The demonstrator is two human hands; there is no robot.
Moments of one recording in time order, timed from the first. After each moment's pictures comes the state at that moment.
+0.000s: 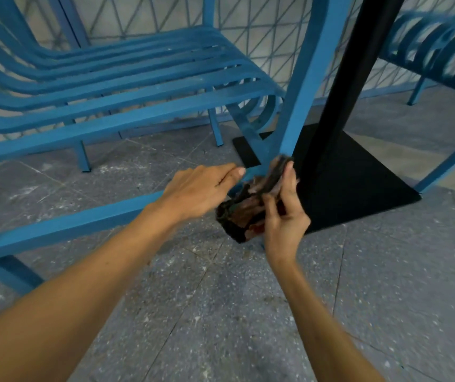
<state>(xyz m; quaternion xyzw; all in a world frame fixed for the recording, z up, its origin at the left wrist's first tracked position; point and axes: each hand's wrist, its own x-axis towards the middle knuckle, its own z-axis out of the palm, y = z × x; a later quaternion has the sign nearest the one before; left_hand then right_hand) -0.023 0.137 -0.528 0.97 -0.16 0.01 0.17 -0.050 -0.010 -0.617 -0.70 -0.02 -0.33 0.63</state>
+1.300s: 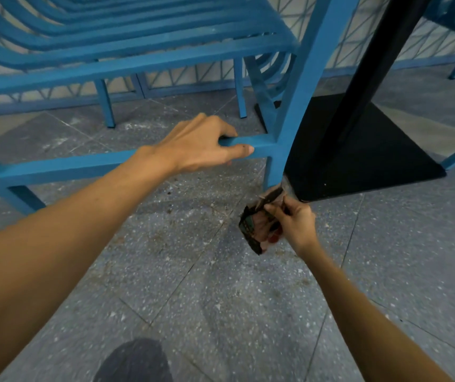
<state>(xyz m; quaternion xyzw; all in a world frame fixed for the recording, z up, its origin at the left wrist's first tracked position) -0.069 0.170 -0.514 0.97 -0.17 0.01 0.17 -0.097 -0.039 -0.680 -0.81 0.03 0.01 0.58</state>
